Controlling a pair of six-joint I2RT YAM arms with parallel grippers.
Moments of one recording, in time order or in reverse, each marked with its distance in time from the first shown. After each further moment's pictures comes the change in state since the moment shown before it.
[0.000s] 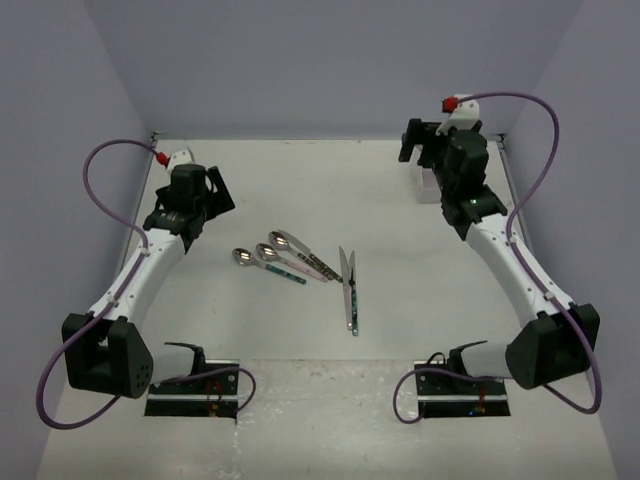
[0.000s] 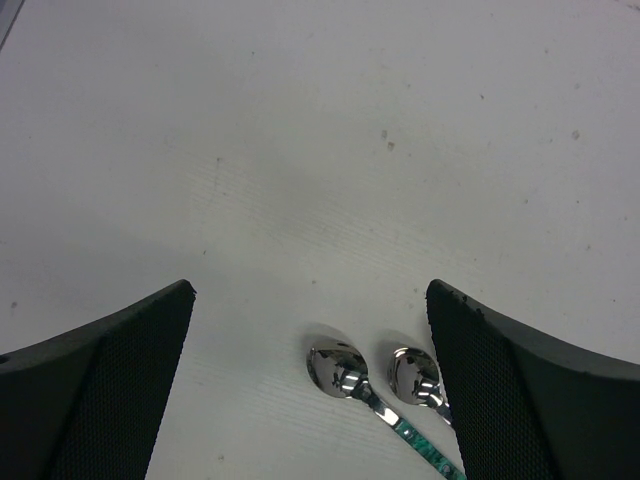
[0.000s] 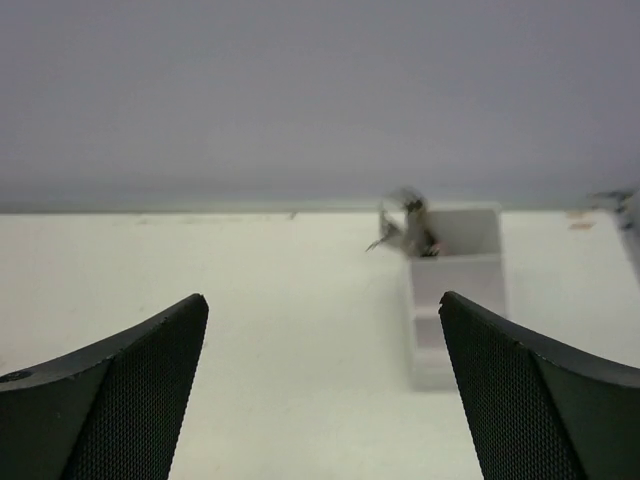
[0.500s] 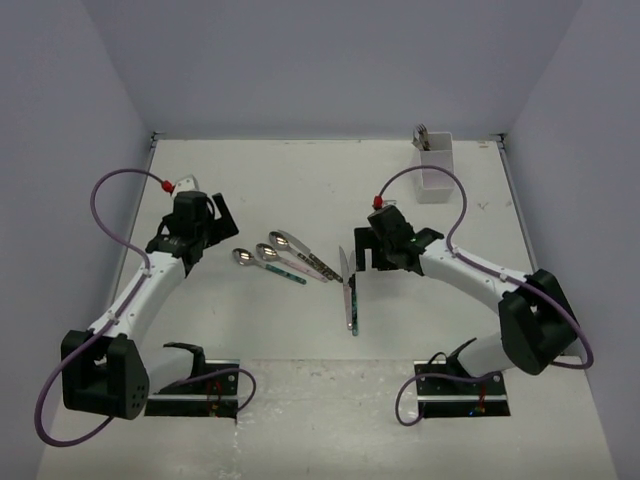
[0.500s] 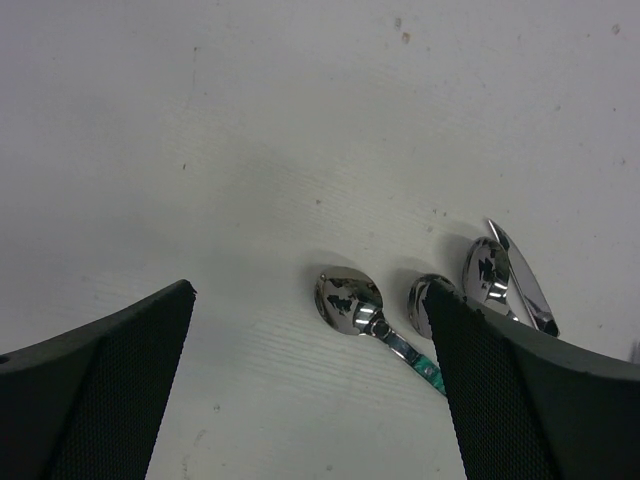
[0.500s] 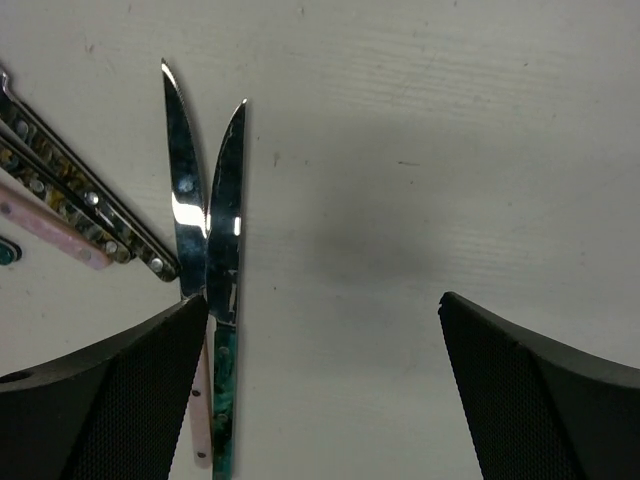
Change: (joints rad) left arm 0.000 -0.102 -0.215 0.043 0.089 -0.044; right arm 0.377 0.047 -0.358 -0.536 -0.005 0.407
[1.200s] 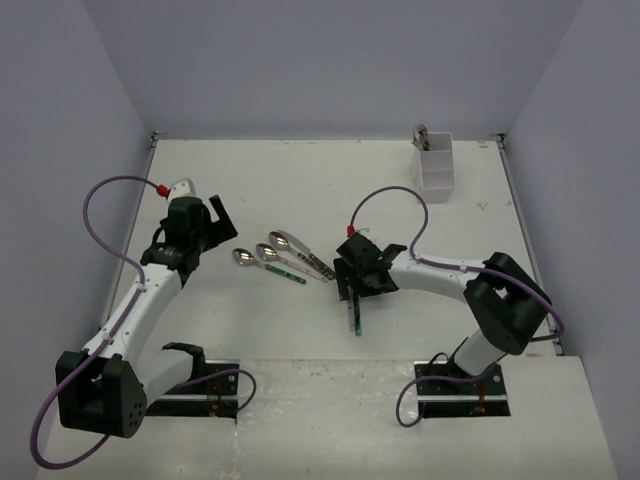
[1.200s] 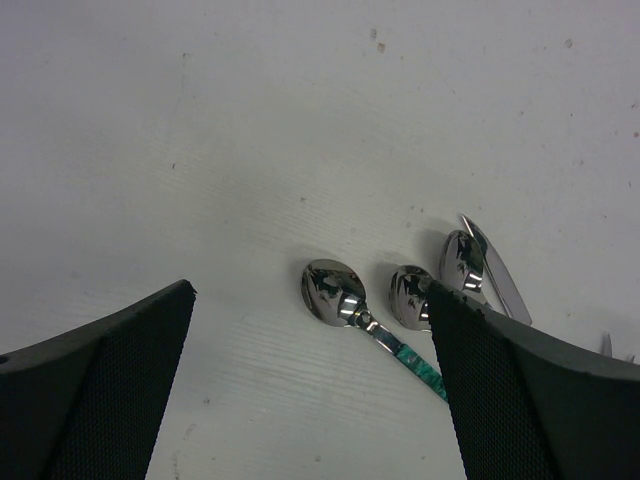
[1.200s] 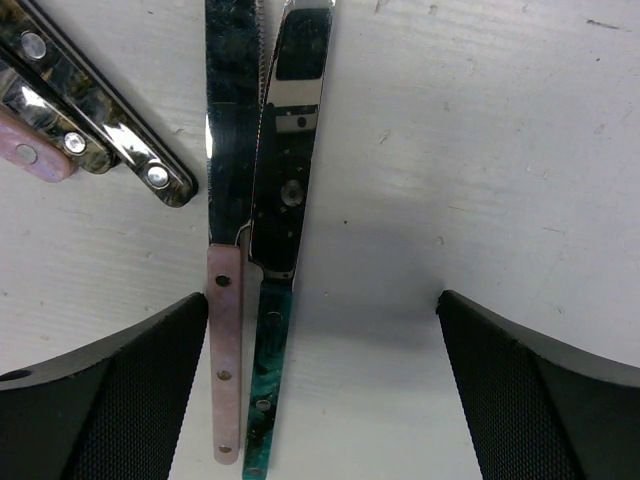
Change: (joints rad) left arm 0.000 -0.107 -0.057 0.013 0.030 -0.016; right arm 0.217 0.168 -0.028 -0.029 0.031 0.117
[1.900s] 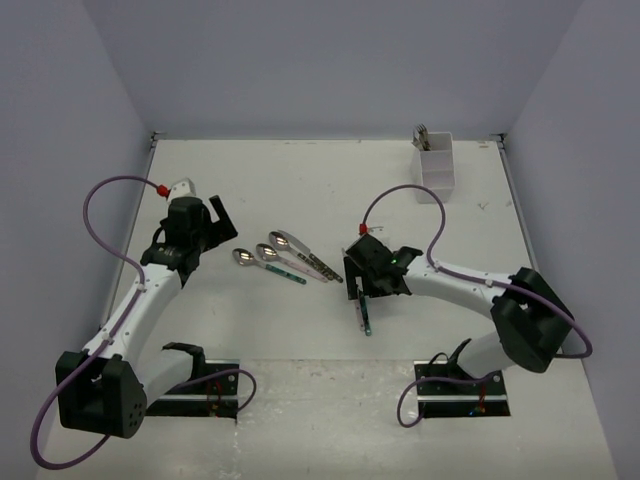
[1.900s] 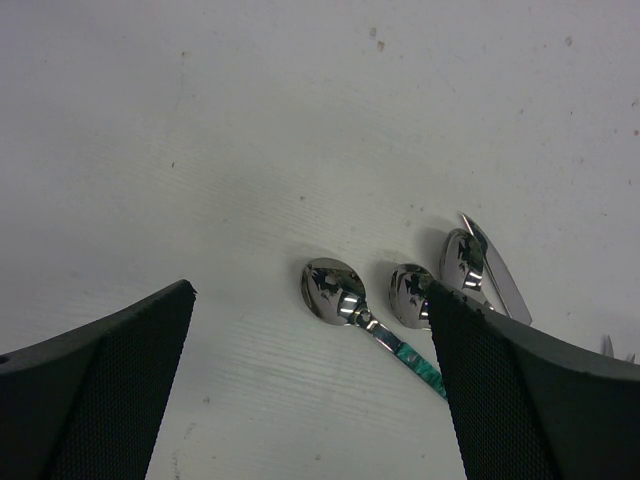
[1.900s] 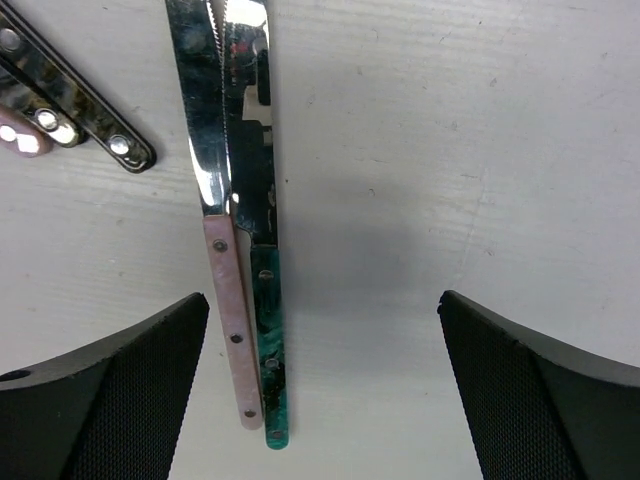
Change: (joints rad) left arm 0.000 -0.001 0.000 -0.003 0.002 0.002; right arm 0.007 -0.159 -0.038 -0.074 0.075 0.038
